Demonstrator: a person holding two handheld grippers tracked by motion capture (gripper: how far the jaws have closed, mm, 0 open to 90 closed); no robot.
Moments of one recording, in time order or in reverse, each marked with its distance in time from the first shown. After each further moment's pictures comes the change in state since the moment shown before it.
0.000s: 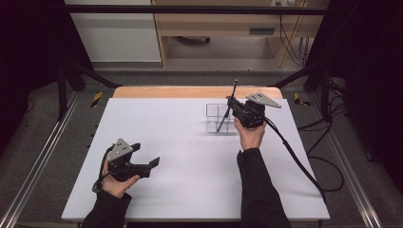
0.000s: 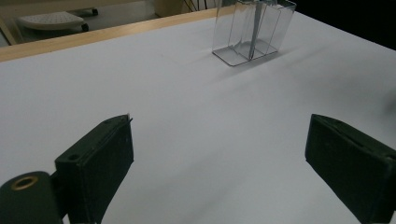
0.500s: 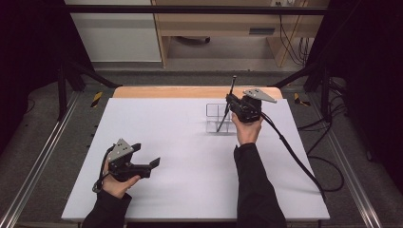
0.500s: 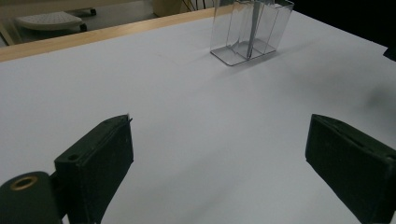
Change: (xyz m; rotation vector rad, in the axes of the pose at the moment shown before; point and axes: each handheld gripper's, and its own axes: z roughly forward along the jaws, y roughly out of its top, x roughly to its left) left arm -0.002 0.000 0.001 0.001 -0.005 0.003; right arm -0.004 0.003 0.020 0.001 -0.033 0.007
